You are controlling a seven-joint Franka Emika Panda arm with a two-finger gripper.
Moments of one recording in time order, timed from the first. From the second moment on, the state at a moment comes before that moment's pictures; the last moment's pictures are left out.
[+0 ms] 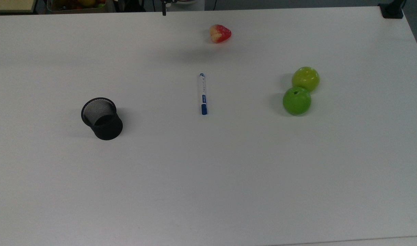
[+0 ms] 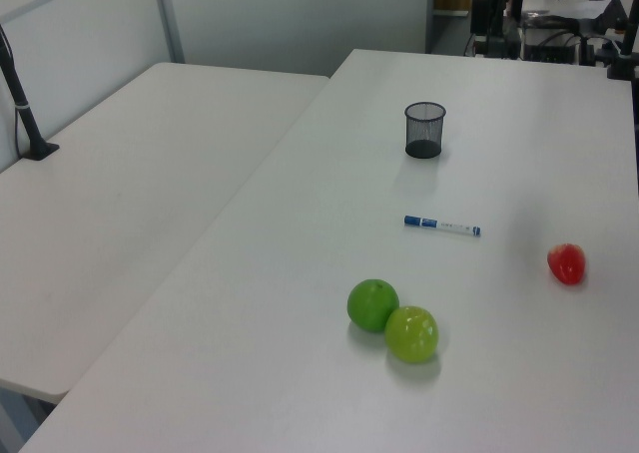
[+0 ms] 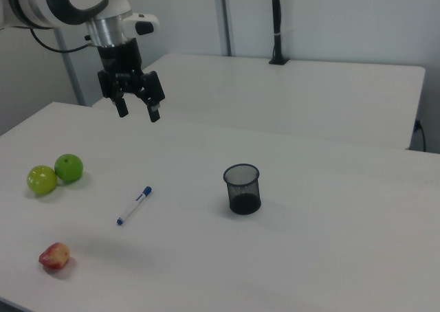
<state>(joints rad) 0.04 0.06 -0.02 -1.53 -0.09 1.58 0.02</state>
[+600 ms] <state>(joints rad) 0.04 0.06 -0.02 -1.53 -0.09 1.59 0.02</state>
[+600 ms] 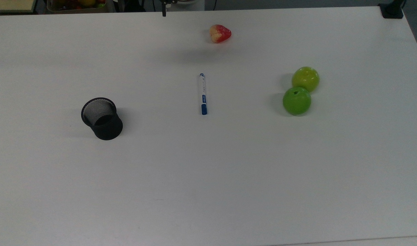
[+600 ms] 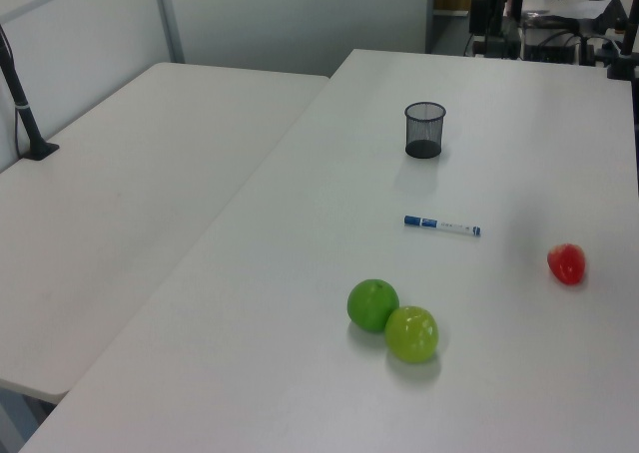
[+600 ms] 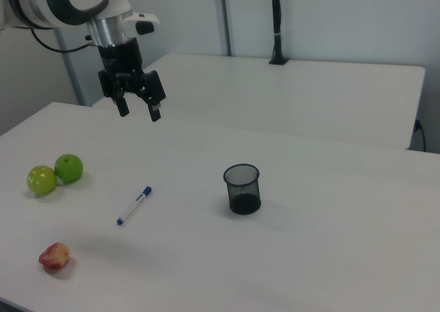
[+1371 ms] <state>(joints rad) 0.09 0.14 0.10 -1.60 -0.08 1.73 0.10</state>
